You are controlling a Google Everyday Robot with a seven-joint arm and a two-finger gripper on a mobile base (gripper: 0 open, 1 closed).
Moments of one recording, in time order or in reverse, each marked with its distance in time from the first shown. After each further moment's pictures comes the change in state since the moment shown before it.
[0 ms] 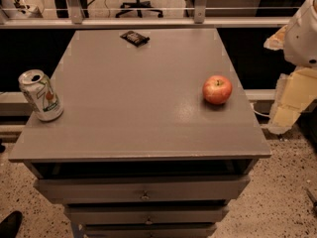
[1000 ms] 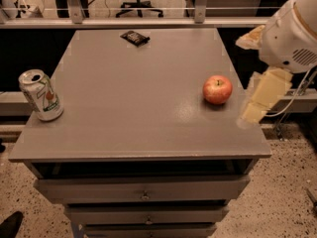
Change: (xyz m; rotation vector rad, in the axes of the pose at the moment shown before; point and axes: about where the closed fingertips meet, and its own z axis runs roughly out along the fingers) arm -0.051 -0.001 0.018 -0.016 -0.223 -0.041
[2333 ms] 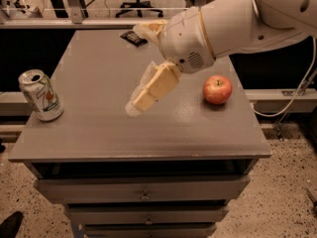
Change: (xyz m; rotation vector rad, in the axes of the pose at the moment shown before) arm -0.197 0.024 0.053 -0.125 -0.669 -0.130
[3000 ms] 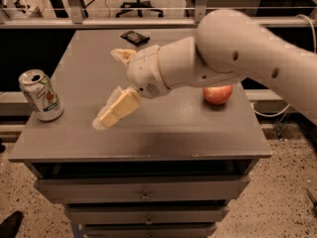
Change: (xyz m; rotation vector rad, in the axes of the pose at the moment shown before) arm 0.027 -0.009 0.090 0.043 -0.069 0.046
